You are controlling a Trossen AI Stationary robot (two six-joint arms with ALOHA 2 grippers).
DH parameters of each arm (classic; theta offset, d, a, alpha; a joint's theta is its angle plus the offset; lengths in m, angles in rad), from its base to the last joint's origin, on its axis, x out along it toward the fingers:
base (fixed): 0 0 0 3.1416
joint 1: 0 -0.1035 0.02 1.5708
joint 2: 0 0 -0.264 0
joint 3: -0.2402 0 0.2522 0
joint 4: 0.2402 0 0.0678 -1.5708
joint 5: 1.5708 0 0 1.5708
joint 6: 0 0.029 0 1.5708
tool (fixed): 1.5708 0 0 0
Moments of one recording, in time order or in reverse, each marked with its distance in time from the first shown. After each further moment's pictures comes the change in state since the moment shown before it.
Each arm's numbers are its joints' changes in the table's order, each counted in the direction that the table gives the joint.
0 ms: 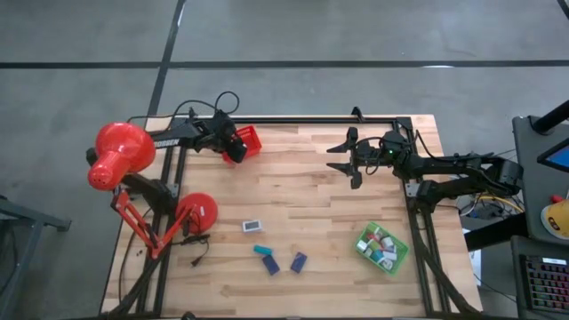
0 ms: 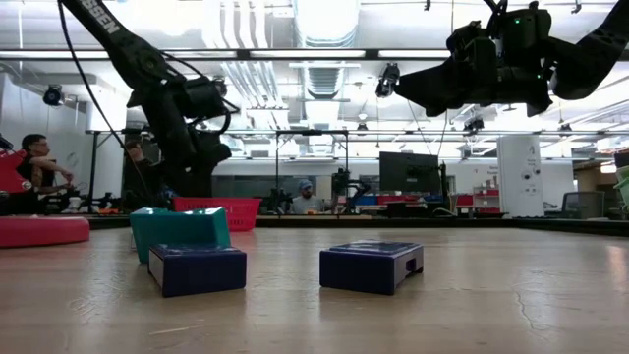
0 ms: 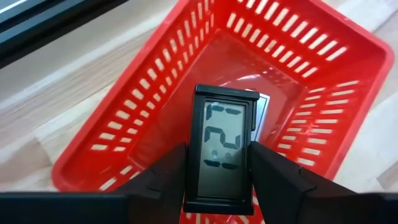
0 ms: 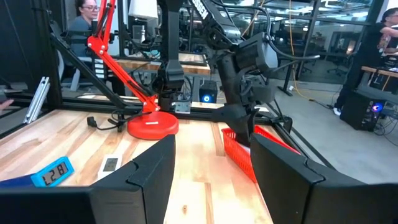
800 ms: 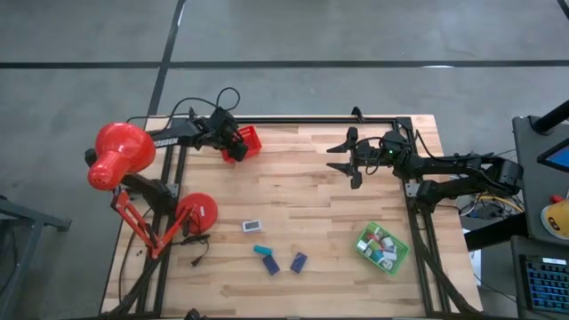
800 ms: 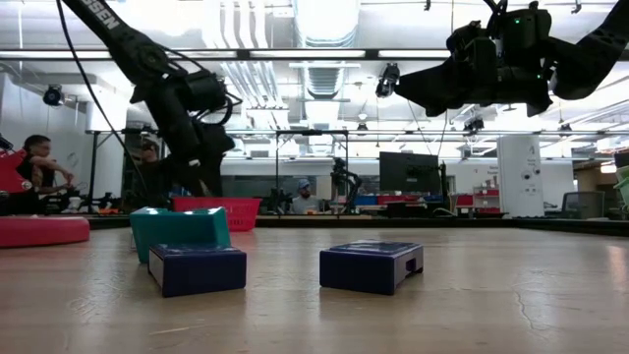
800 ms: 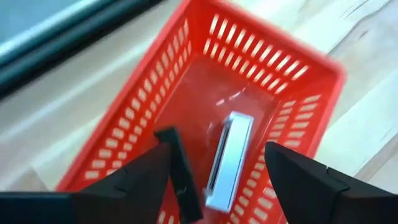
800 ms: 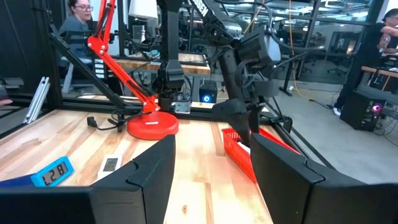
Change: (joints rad) left arm 0.001 -0.016 -0.030 -0.005 0.039 0.064; right arm 0.000 0.000 0.000 0.000 0.000 0.000
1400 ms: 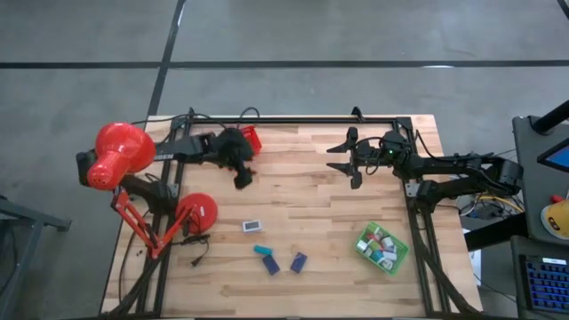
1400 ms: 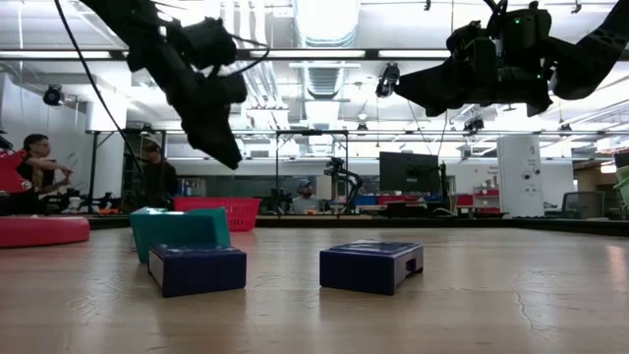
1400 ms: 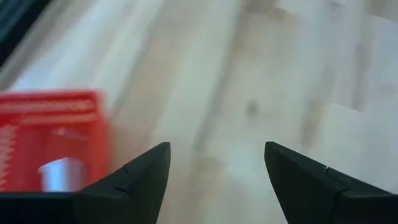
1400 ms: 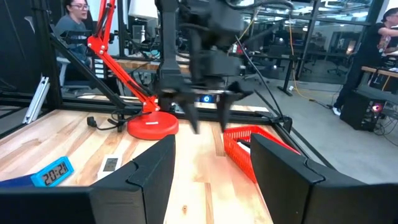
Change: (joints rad) left arm 0.332 -0.110 -0.039 0.048 0.103 0.189; right arm 0.000 0.000 0.000 0.000 0.000 0.000
